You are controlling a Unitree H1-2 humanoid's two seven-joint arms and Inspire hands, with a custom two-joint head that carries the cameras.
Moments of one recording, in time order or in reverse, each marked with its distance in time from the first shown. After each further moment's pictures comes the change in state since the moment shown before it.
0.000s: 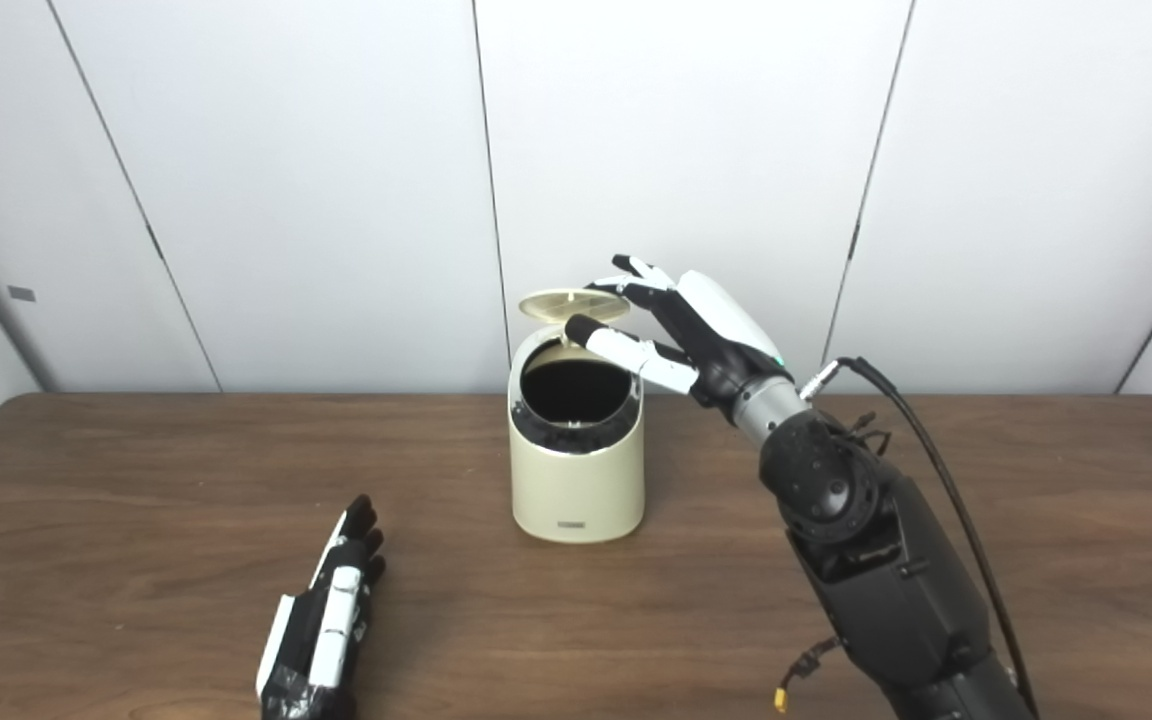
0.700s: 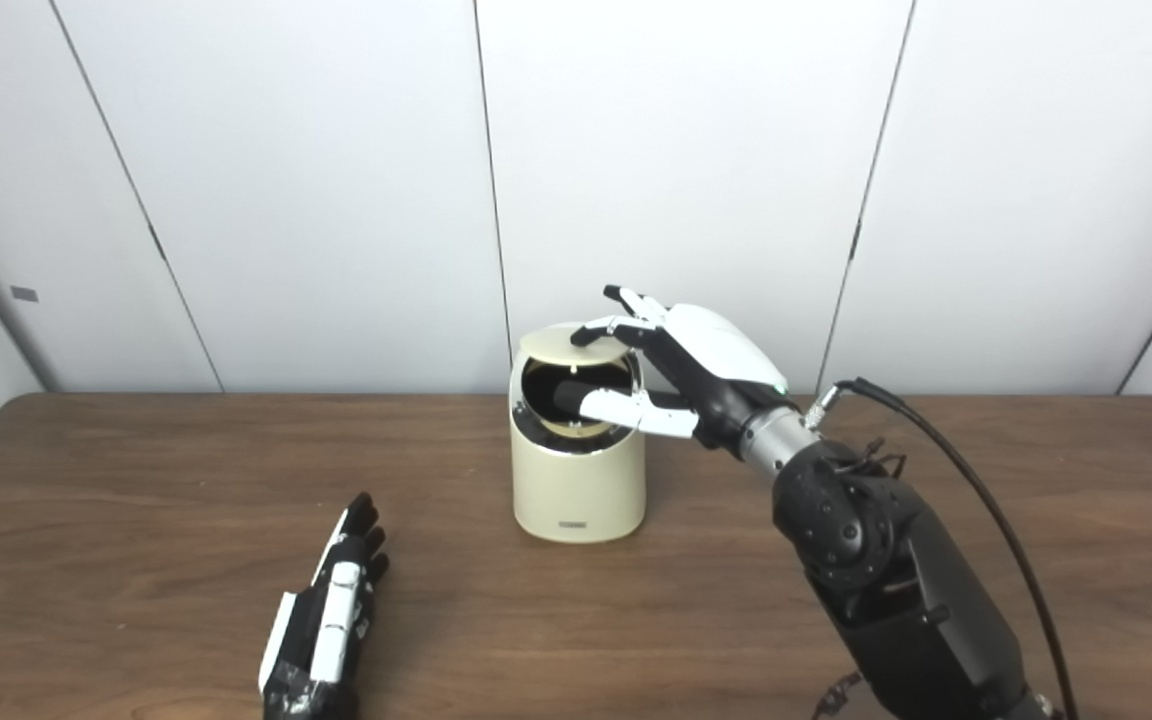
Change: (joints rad) left arm -0.012 -0.001 0.007 0.009 -0.011 0.012 0.002; right arm 0.068 -0.054 0.063 -0.107 -0.125 -0.010 0.068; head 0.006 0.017
